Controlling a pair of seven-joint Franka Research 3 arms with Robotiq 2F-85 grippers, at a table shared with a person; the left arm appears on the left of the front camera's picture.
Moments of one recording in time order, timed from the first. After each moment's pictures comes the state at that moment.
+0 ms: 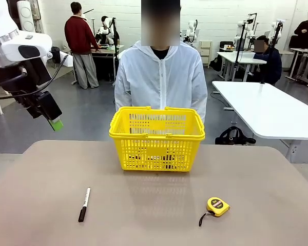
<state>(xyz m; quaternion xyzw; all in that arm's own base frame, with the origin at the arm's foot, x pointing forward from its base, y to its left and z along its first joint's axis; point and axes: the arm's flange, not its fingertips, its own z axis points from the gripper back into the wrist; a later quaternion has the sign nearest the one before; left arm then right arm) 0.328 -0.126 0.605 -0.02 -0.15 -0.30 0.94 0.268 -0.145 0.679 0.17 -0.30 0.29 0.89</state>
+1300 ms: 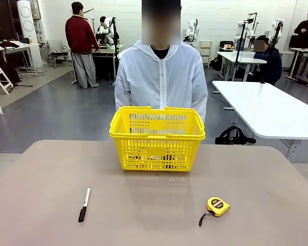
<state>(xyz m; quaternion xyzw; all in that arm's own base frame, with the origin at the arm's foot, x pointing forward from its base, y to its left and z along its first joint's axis) 0.224 0.117 0.676 -0.24 -0.33 -0.41 0.82 0.268 -0.145 0.679 0.17 -0.30 0.29 0.89</state>
